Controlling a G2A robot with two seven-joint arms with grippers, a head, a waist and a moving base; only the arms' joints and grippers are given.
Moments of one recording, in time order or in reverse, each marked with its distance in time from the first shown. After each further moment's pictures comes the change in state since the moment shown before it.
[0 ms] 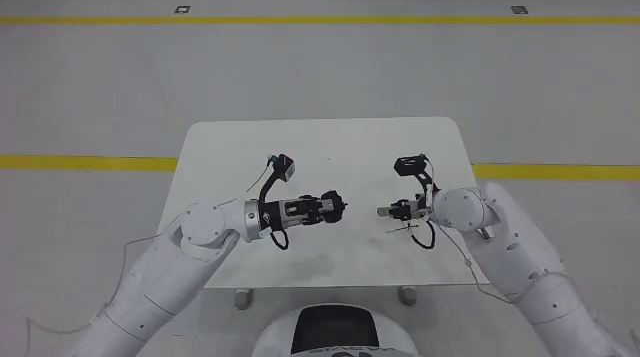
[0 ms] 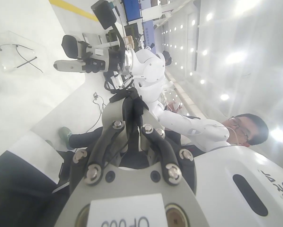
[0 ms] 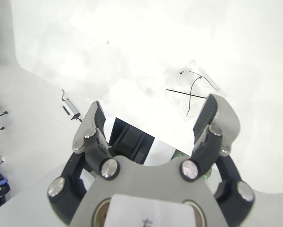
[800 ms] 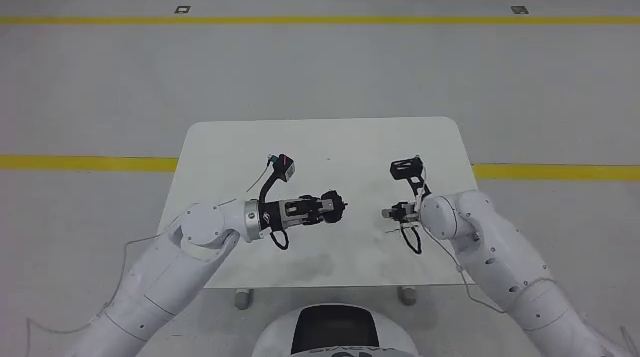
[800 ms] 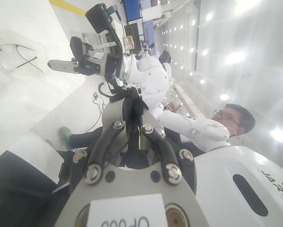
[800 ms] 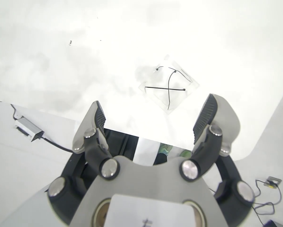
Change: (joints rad) left arm 0.000 0.000 0.000 0.000 0.000 0.000 0.000; right arm 0.008 -0.011 -0.080 -0.084 -0.288 0.180 0.087
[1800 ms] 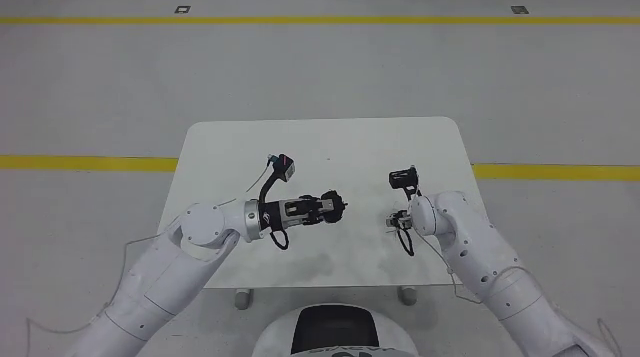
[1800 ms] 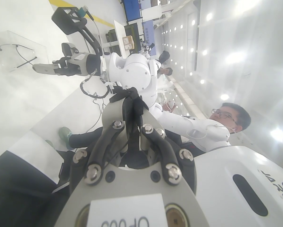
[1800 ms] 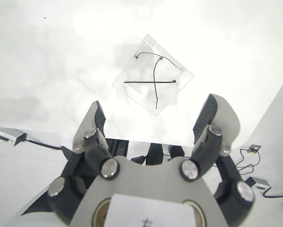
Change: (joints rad) left arm 0.000 0.000 0.000 0.000 0.000 0.000 0.000; right arm 0.043 -0.110 -0.018 0.232 -0.108 -0.001 0.040
